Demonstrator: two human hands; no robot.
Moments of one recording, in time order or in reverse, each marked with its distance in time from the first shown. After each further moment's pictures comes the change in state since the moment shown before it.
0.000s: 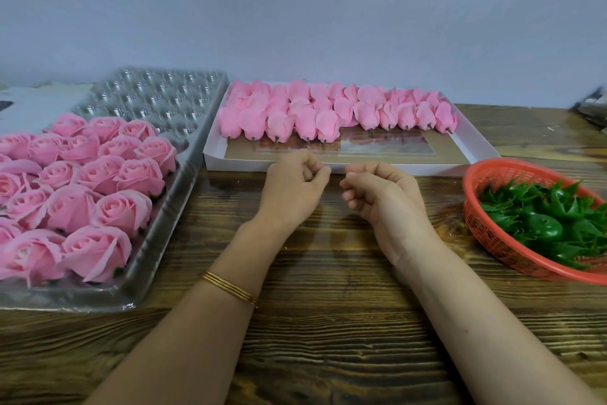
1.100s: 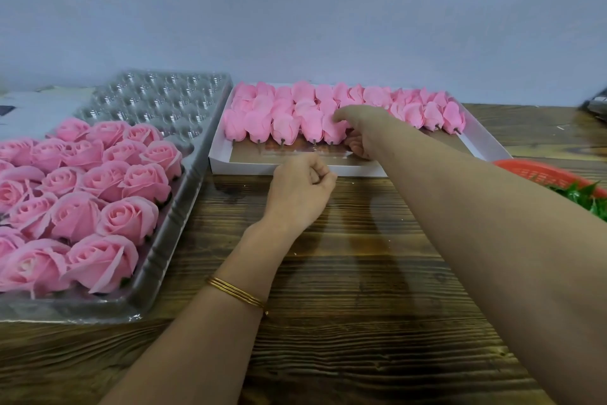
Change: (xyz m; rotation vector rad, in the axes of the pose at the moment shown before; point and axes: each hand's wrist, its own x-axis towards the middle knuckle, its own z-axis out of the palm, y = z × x) left_hand 0.000 0.006 -0.006 0.018 -0.040 -0.064; right_hand 0.164 -0.026 0.039 -0.667 0.178 0.355
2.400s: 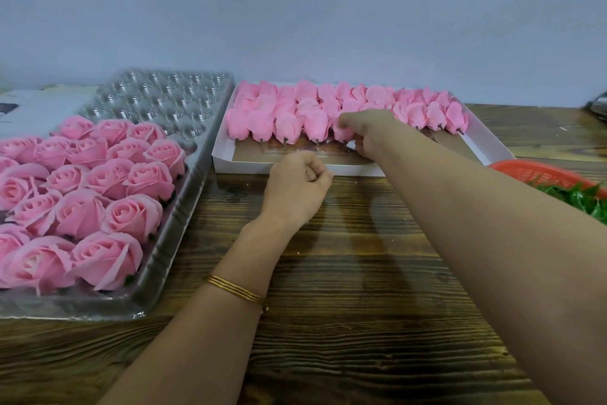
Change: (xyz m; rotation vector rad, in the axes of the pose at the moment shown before) left_hand 0.004 -0.008 -0.005 -0.021 0.001 -0.005; right_hand 0.015 0.011 -0.002 0.206 -0.095 -0.105
